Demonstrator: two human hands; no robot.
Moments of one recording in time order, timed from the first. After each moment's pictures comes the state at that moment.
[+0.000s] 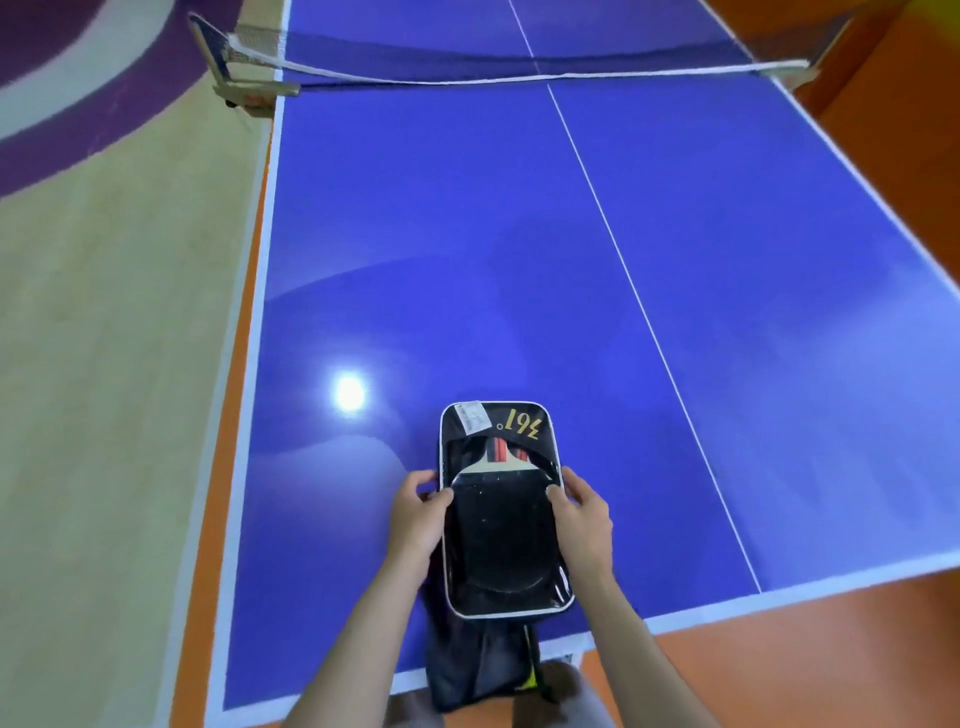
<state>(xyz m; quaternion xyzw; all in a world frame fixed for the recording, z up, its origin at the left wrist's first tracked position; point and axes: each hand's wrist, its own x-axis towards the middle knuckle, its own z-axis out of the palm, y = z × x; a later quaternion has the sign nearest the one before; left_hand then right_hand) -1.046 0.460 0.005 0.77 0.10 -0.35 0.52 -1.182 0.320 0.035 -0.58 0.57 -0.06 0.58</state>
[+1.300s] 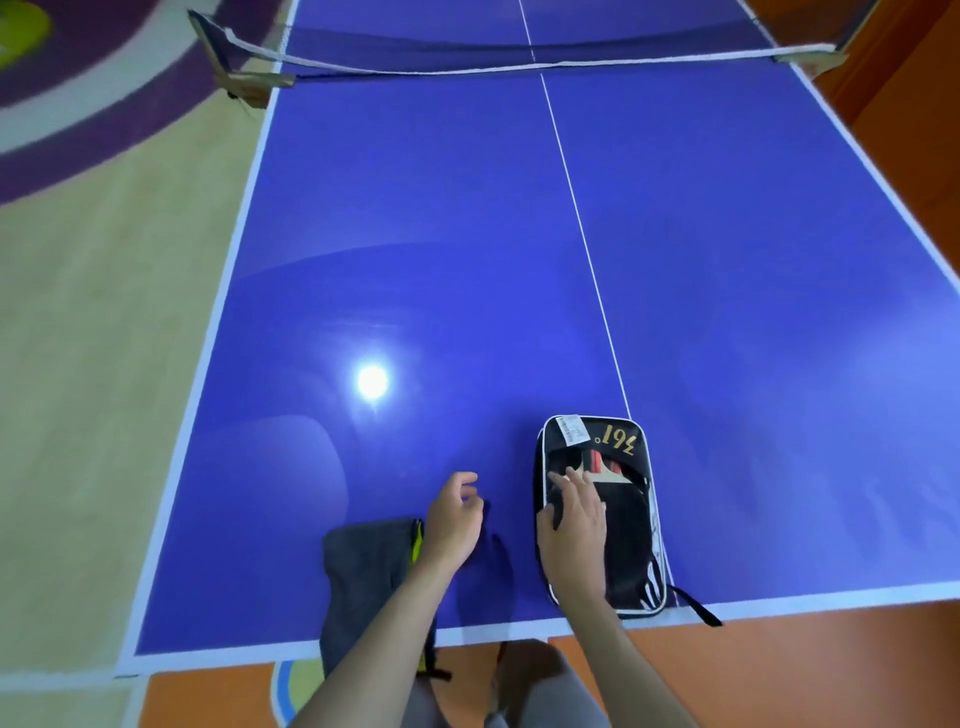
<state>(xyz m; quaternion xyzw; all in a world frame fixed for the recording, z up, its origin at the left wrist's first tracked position) -1.162 0.337 -0.010 0.84 -0.03 -0.36 0.40 -1.279 0.219 -0.032 -0.83 0.41 -0.08 0.36</state>
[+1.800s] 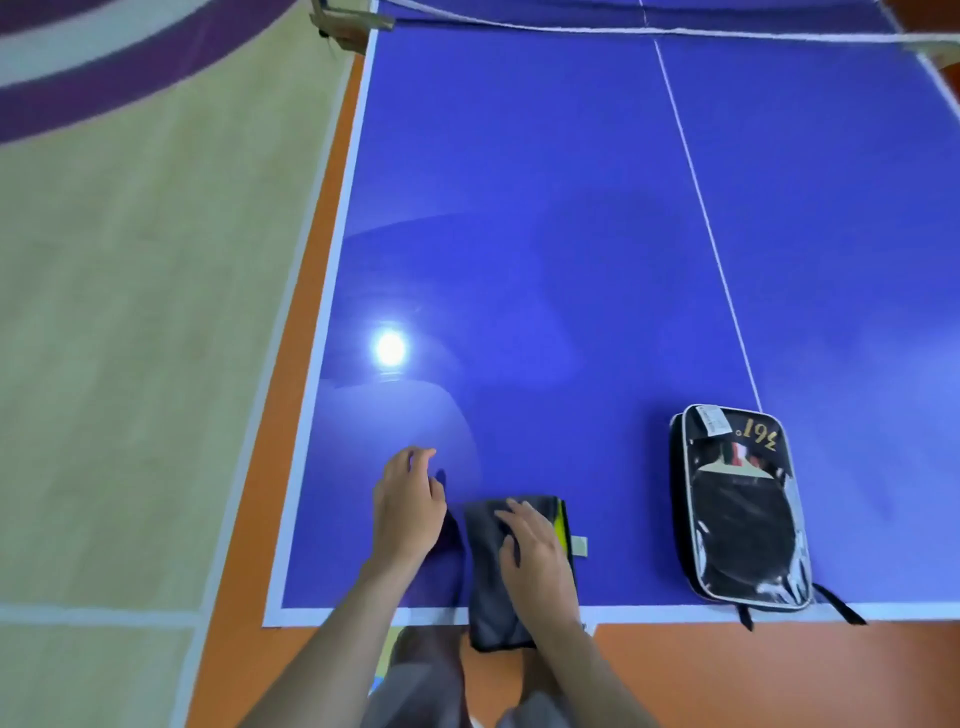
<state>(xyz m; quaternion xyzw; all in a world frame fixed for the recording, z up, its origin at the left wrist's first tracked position) -1.042 0.567 -0.036 0.94 -0.15 -0.17 0.24 -1.203 0.441 -0.066 -0.89 0.27 -0.01 0.37</state>
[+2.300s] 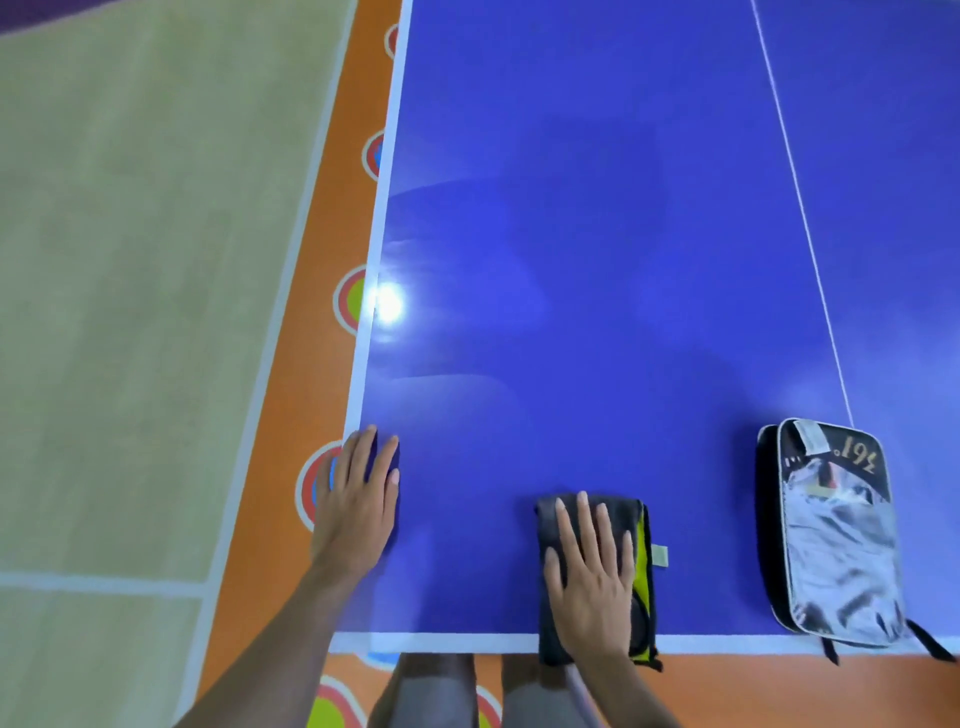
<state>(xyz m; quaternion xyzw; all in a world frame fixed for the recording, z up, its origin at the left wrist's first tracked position) -0.961 0.699 -0.100 0.96 -0.27 -0.09 0.07 -1.185 0.473 -0.106 -0.95 0.29 0.06 0.10</state>
